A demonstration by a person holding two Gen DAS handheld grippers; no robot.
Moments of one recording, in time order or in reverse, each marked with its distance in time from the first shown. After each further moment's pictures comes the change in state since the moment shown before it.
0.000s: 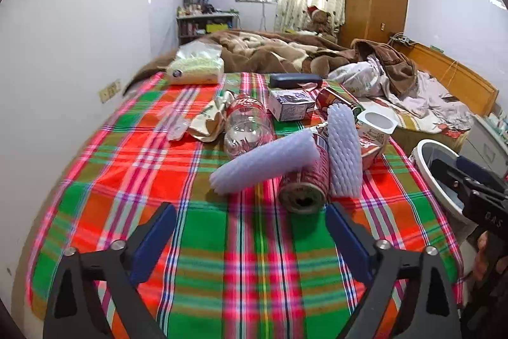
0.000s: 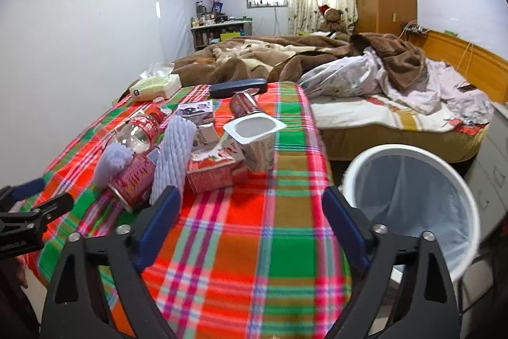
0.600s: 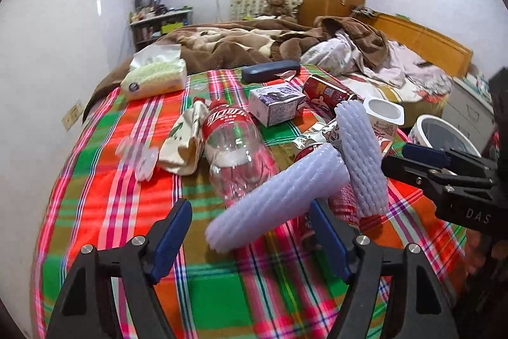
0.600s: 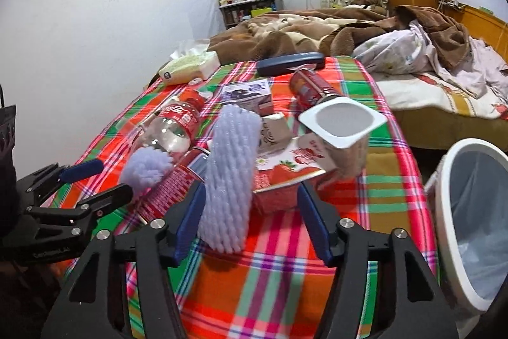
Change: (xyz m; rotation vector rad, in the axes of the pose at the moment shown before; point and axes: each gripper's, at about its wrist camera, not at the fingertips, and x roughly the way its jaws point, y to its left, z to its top) left arm 0.061 0.009 0.035 0.201 0.049 -0.102; right arm 0.044 0.042 0.008 0.011 0.108 0.151
